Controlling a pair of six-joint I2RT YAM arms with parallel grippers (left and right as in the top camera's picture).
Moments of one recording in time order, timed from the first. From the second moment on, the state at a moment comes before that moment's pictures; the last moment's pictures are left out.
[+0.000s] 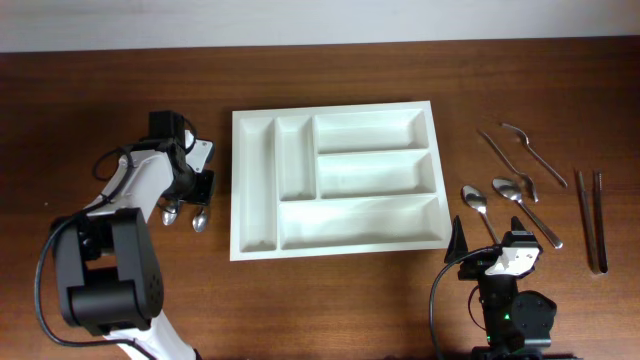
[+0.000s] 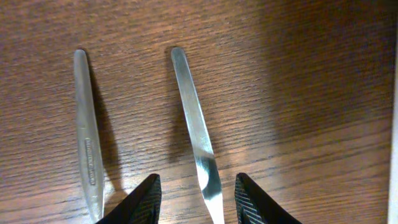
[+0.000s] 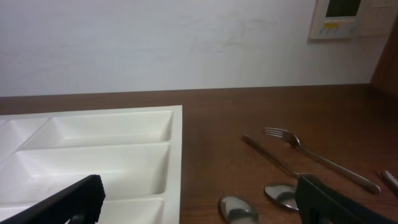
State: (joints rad) left arm 0.07 1.92 1.24 -0.72 0.03 0.27; right arm -0.03 0.01 0.01 -0.07 0.00 0.03
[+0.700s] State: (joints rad) left arm 0.07 1.97 1.34 -0.83 0.03 0.28; right arm -0.03 0.01 0.01 -0.07 0.00 0.03
